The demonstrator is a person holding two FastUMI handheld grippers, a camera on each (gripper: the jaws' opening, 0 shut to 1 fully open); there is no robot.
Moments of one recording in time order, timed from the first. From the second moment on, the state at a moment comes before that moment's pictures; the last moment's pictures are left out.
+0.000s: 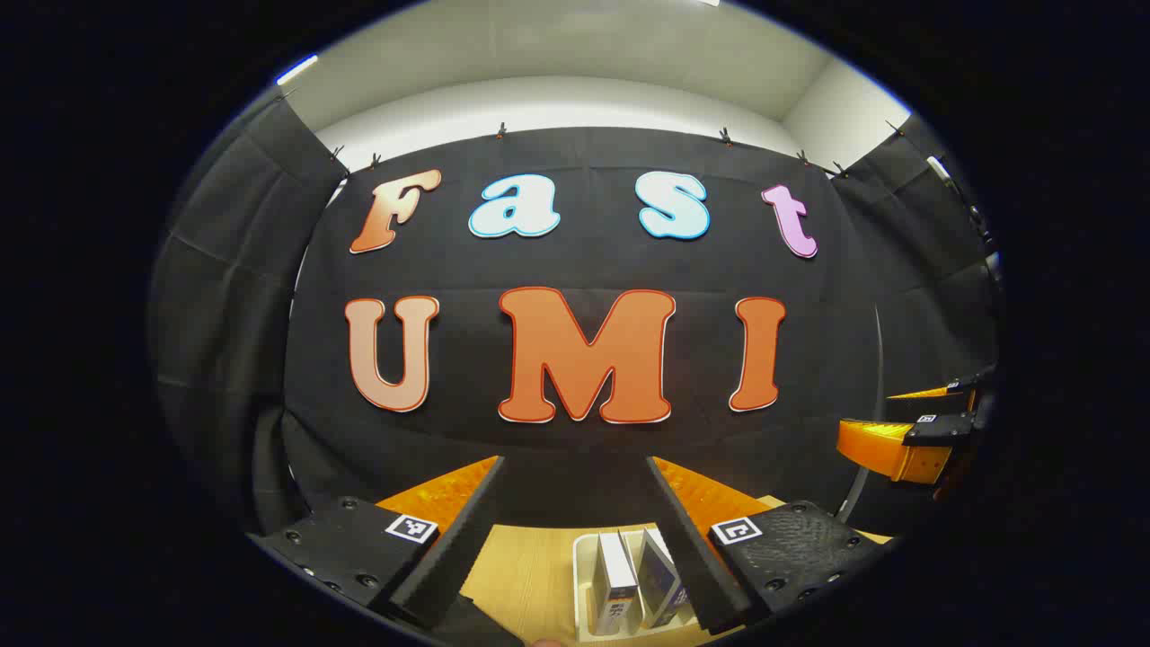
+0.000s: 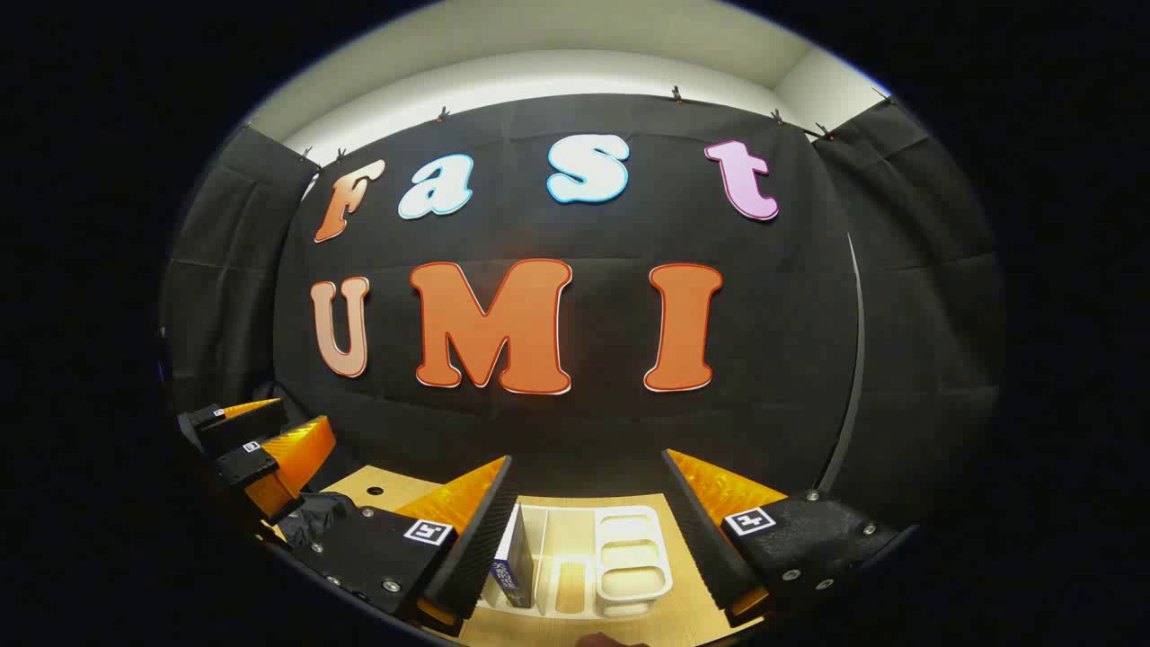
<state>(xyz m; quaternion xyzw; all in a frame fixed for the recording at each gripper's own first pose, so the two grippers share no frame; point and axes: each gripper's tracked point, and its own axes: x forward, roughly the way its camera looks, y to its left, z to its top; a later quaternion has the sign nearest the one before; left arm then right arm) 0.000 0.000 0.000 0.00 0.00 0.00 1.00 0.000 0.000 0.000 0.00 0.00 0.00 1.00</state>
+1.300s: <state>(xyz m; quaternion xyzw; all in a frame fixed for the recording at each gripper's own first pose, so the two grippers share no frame) 0.009 -0.013 -0.001 0.03 -0.01 0.02 1.00 0.012 -0.002 -0.006 0.00 0.01 0.00 1.00</state>
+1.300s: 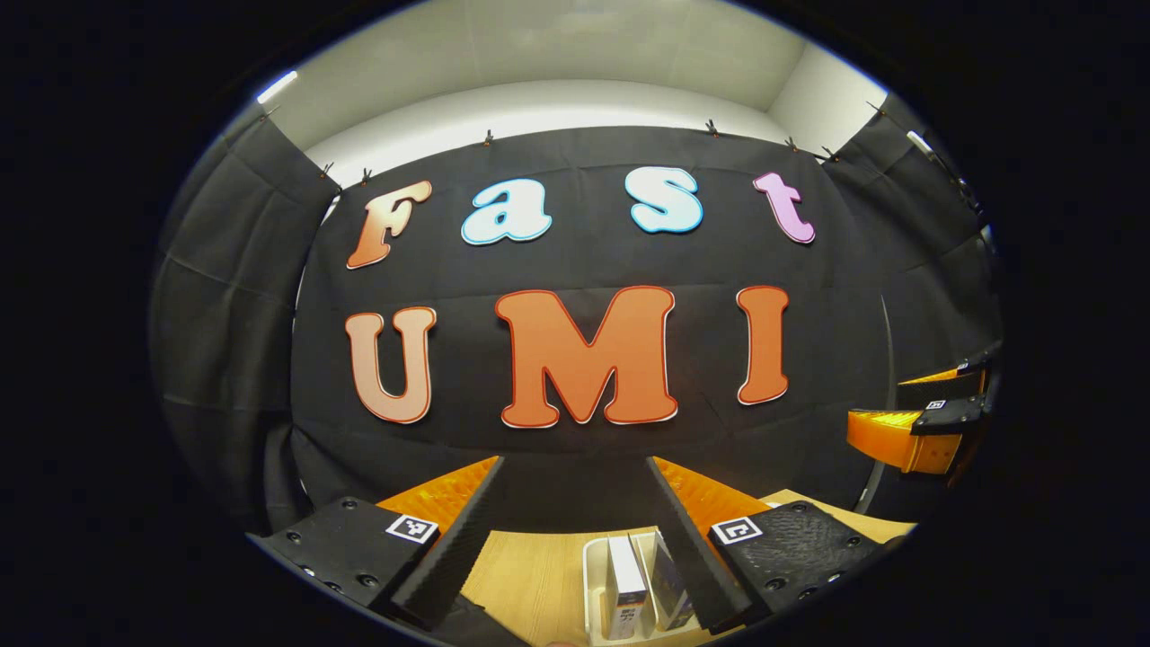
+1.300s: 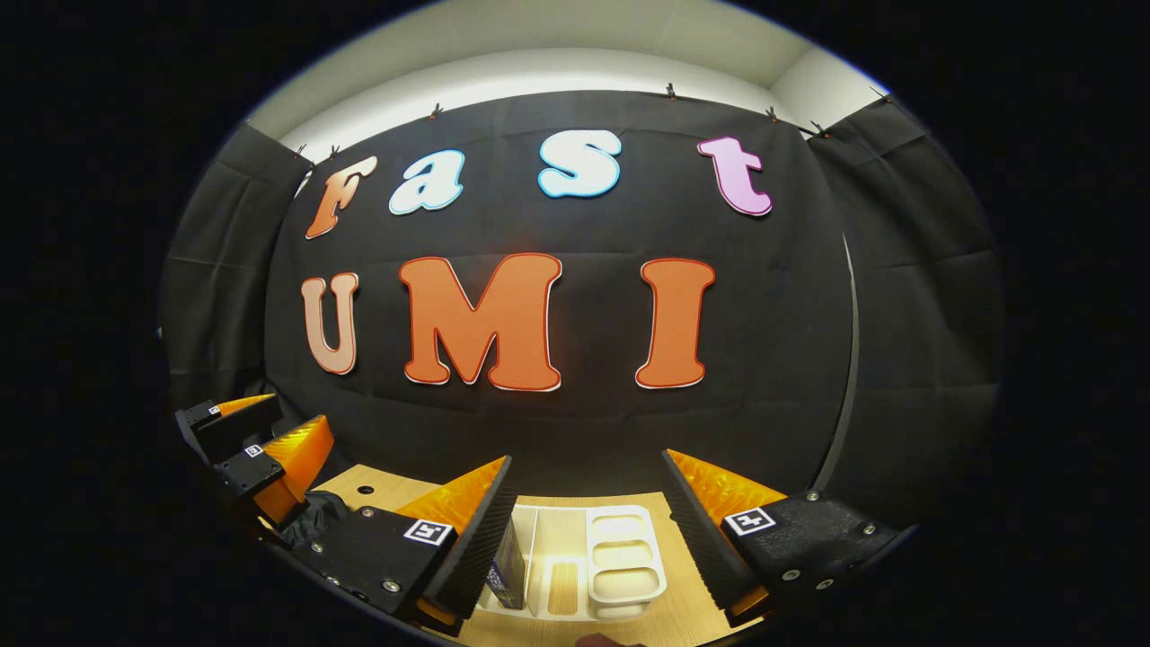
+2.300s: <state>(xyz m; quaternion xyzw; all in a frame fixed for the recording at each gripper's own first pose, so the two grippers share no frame) -0.006 0.046 -0.035 0.10 0.06 0.09 0.99 0.053 0.037 -0.026 0.02 0.02 0.06 1.00</state>
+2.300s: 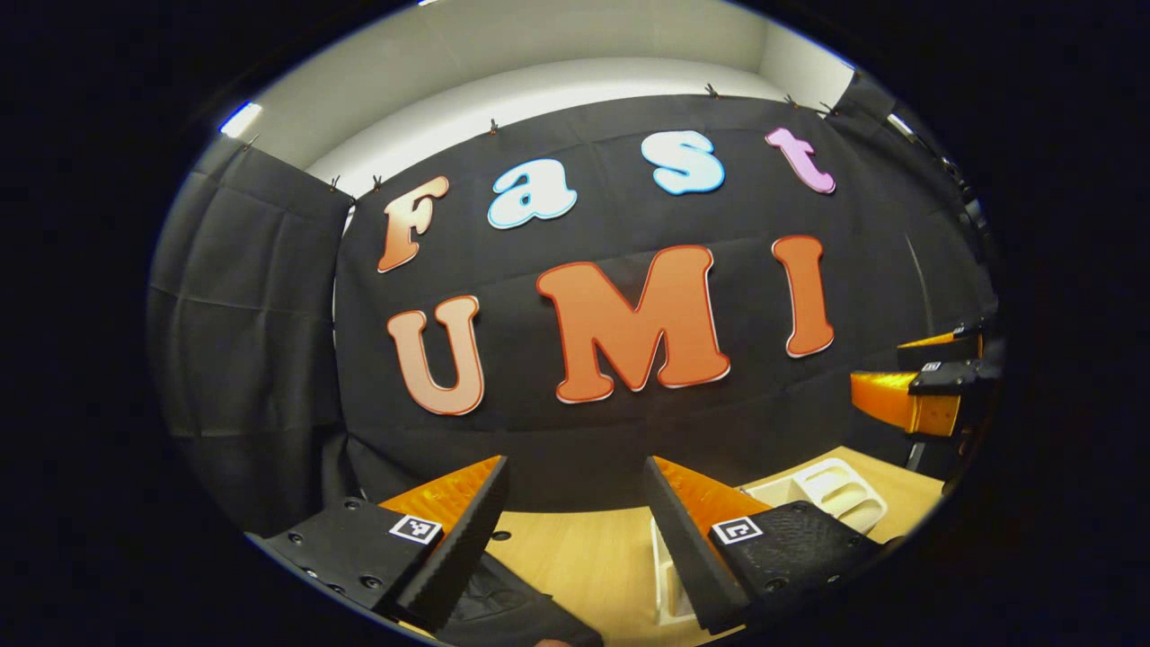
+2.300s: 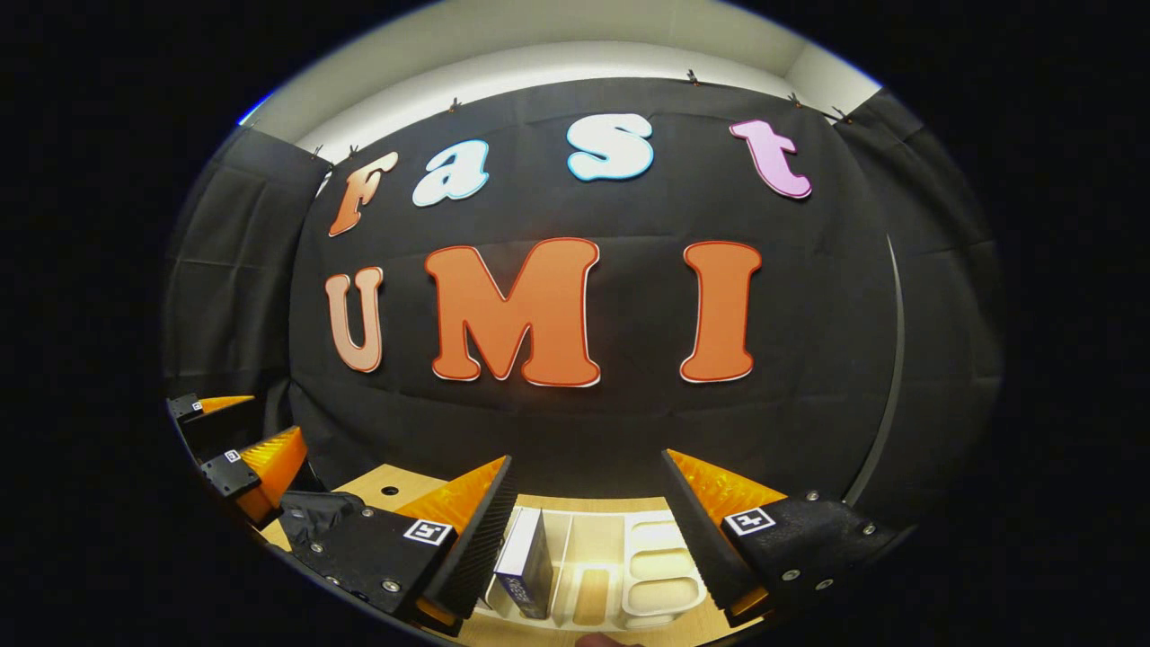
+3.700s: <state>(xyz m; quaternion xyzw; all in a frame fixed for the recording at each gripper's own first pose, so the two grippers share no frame) -0.135 0.080 -0.362 0.46 0.35 -0.01 0.82 0.087 -0.027 -0.125 0.00 0.10 0.01 1.00</state>
